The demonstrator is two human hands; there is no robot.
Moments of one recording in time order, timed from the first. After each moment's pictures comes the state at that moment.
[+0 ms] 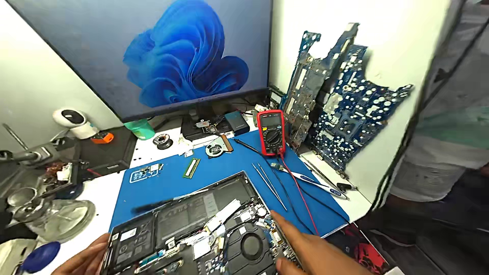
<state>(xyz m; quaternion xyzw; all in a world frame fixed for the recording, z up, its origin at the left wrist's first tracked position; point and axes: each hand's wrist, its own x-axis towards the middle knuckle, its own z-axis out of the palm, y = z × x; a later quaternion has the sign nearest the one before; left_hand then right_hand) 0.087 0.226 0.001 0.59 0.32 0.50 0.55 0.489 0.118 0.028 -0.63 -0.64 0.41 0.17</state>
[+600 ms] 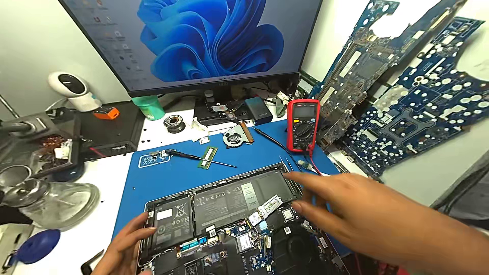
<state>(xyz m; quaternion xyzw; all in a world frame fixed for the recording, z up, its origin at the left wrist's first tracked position) 0.113 0.244 -0.029 0.65 0.34 0.47 0.50 0.506 0.202 0.081 -0.61 -0.78 0.11 0.09</state>
